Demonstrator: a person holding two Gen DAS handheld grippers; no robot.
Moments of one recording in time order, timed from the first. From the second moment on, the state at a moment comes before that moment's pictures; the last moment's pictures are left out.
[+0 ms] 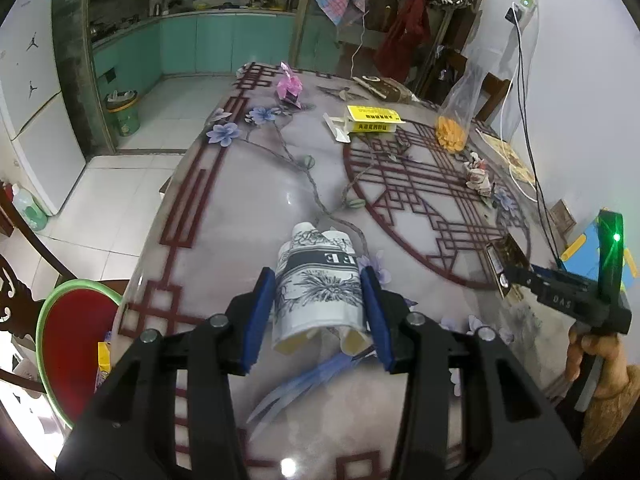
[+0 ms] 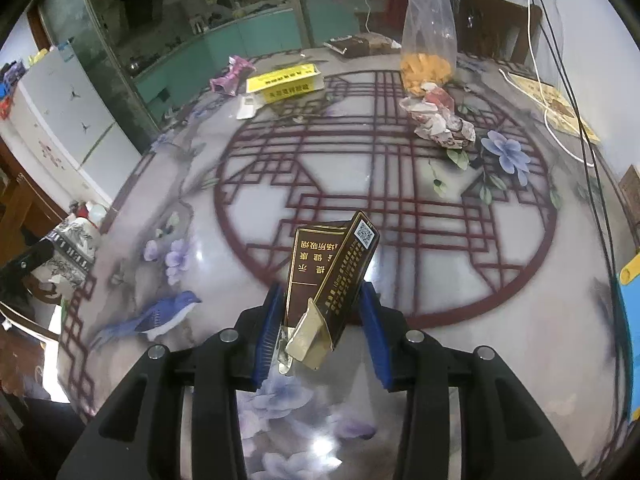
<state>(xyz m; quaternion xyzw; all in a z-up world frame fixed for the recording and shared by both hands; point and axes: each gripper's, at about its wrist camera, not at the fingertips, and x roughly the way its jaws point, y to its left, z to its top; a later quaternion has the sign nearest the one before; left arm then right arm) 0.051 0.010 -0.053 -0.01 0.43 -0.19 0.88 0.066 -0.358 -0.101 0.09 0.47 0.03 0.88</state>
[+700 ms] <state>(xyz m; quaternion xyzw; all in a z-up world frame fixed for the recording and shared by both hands) 0.035 0.049 -0.047 -0.03 0.42 -0.21 0.88 0.038 -0.242 -0.073 0.09 0.44 0.12 0.89</state>
